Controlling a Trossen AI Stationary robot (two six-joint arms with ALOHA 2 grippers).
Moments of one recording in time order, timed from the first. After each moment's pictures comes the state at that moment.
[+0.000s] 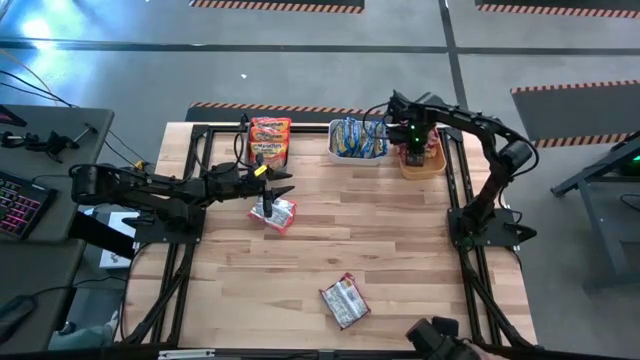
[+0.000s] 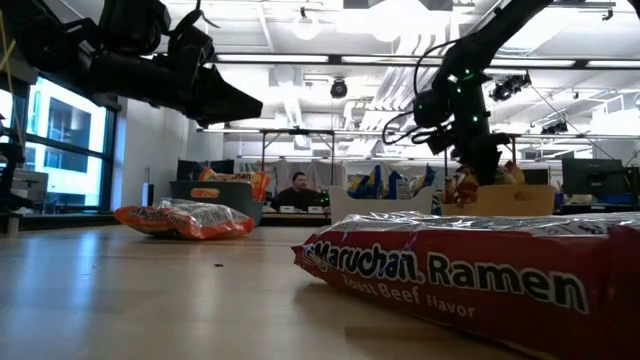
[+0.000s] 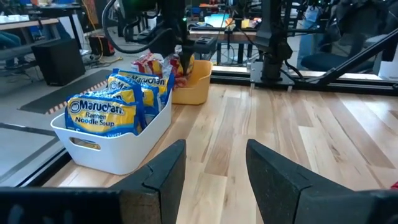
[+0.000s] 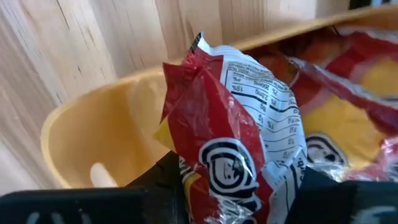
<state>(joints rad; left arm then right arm) 0.24 1.17 0.30 0.74 0.00 0.03 -0.88 1.73 1.26 -1.13 0.14 -0.71</state>
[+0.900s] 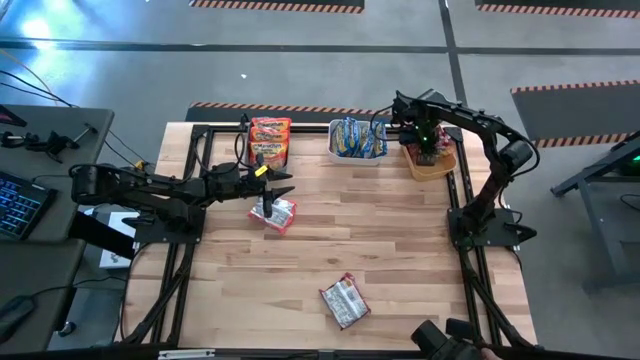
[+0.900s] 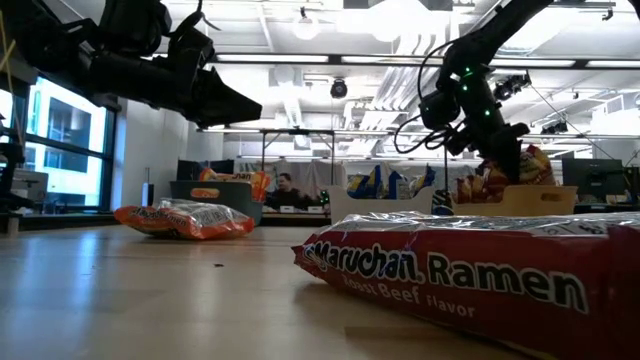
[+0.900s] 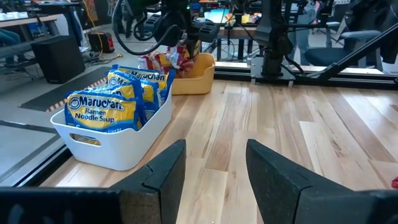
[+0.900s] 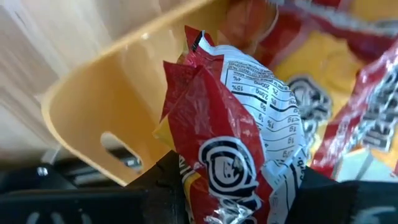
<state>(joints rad) 0.24 1.17 0.30 0.72 0.00 0.04 -0.90 1.73 1.29 -1.33 0.31 -0.65</state>
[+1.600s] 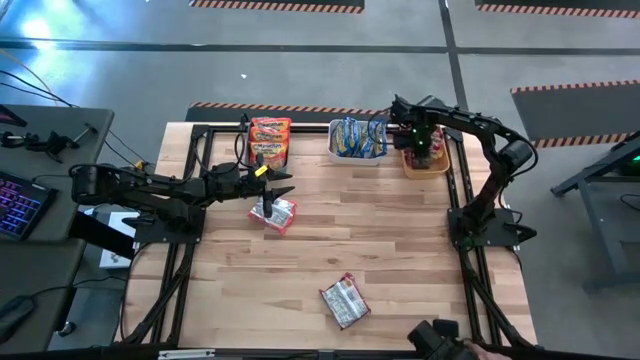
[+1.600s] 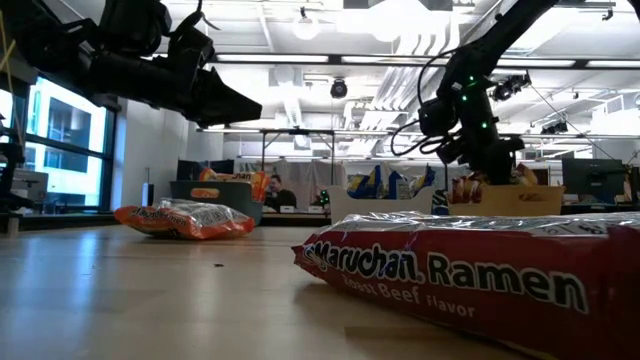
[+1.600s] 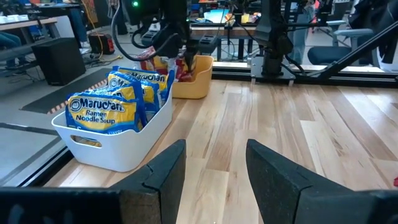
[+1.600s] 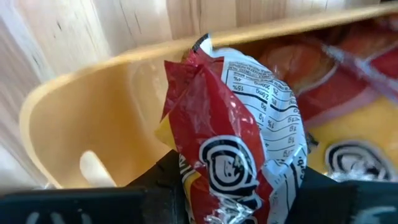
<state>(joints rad) 0.24 1.17 0.30 0.72 0.00 0.05 -0.89 1.73 1.21 -1.14 0.20 -0.77</state>
